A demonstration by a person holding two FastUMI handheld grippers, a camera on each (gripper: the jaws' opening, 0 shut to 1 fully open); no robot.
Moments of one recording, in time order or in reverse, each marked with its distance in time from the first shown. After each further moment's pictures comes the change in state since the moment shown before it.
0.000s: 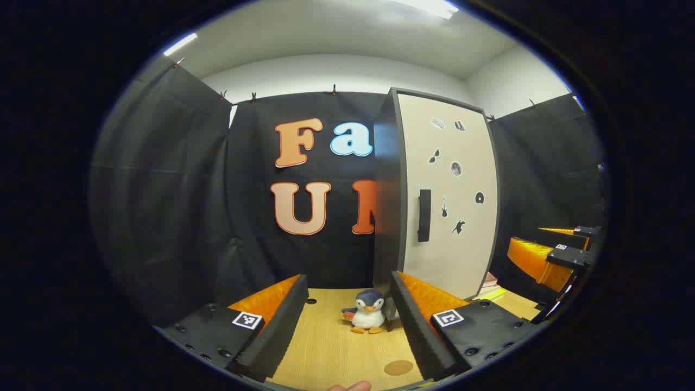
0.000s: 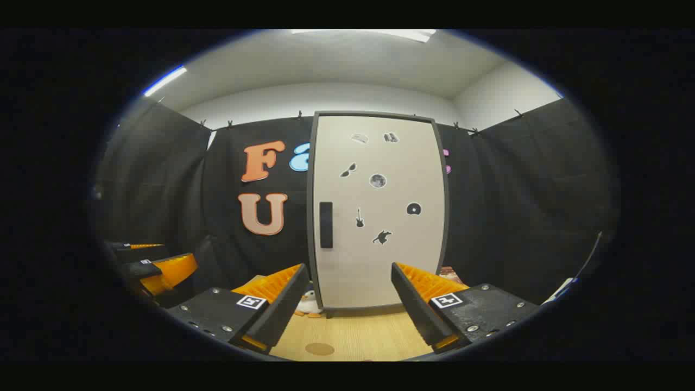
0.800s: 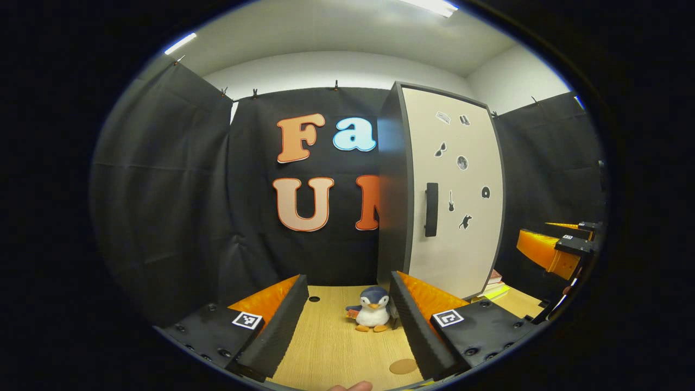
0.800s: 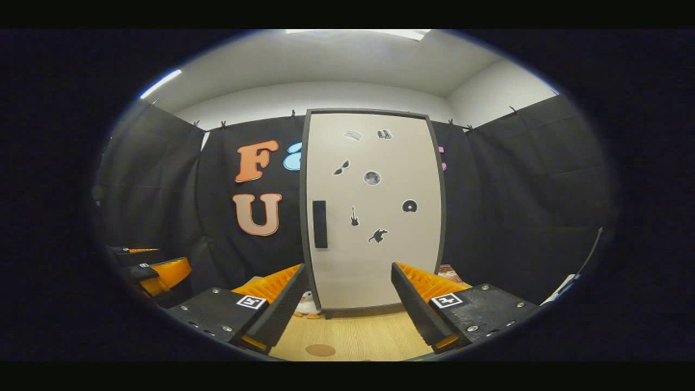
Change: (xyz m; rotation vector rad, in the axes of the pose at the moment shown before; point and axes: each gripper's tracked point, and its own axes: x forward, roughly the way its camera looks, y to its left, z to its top) left arm 0.012 0.011 -0.010 0.000 0.011 0.008; right arm 0.011 -0.006 -0.005 0.035 0.011 -0.019
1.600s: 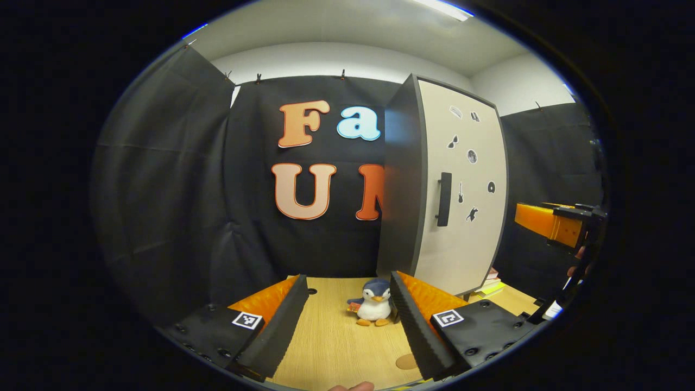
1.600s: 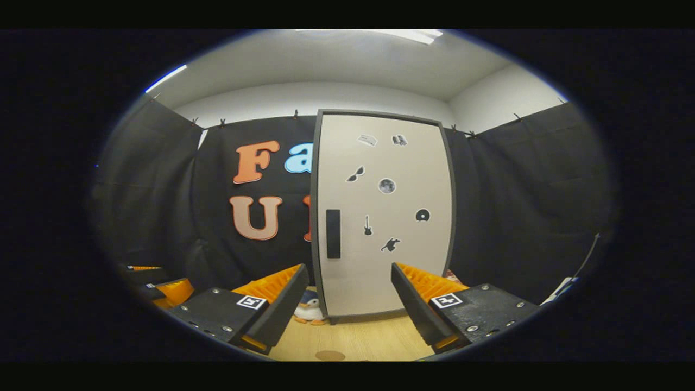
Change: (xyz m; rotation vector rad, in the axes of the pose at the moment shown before) left arm 0.021 0.051 -0.032 -0.052 0.054 -0.041; right arm 0.037 0.050 0.022 -0.037 -0.020 -0.030
